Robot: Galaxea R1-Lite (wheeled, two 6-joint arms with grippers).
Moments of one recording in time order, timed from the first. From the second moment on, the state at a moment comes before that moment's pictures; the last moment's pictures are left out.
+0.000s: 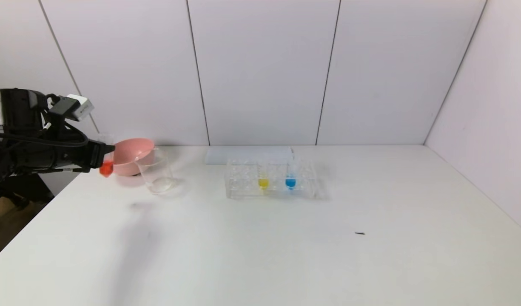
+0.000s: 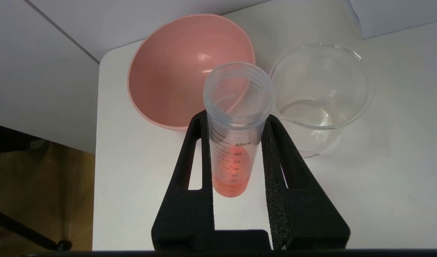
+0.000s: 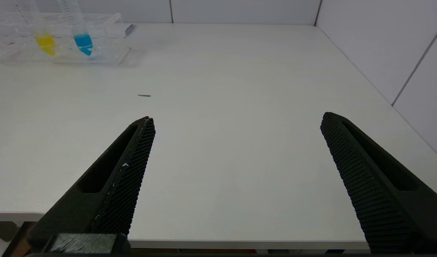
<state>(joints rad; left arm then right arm) 0.19 1.75 -1.05 -0.29 -0.23 0.33 0.00 0.00 0.00 0.00 0.00 0.00</state>
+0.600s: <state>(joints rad) 0.19 1.72 -1.06 -0.20 -0.23 0.37 0.00 0.00 0.00 0.00 0.00 0.00</state>
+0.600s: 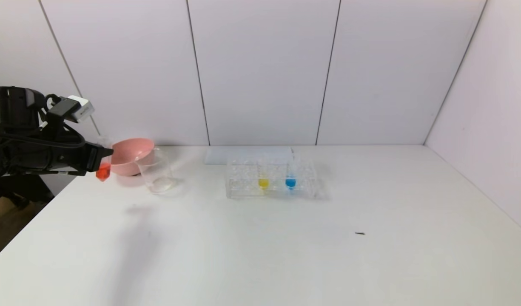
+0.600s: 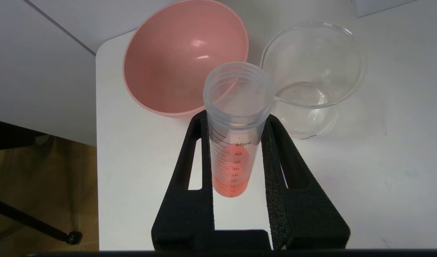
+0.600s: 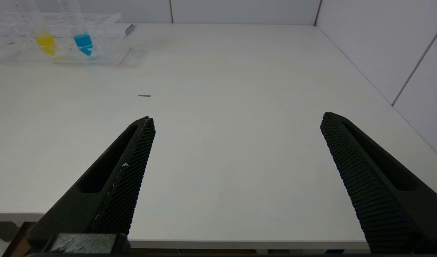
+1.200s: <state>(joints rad) 0.19 1.71 -1.10 -0.09 -0.23 0.45 0.00 0.00 0.00 0.00 0.00 0.00</state>
